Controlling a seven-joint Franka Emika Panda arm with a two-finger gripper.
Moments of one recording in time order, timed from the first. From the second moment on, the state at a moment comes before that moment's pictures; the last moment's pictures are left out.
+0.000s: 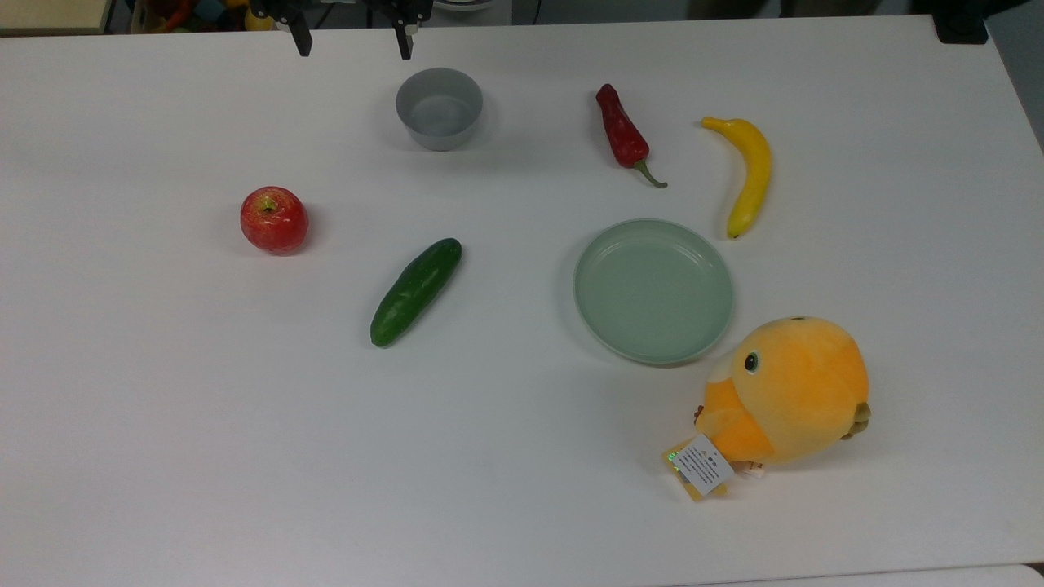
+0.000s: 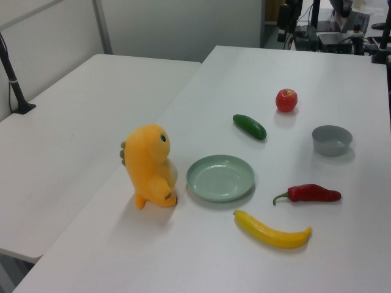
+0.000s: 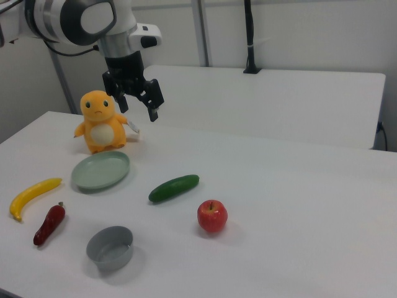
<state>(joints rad) -0.03 0.09 -0.03 -1.51 0.06 1.68 -0.03</state>
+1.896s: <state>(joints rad) -0.08 0.09 -0.18 -1.83 -0.03 2.01 -0.07</state>
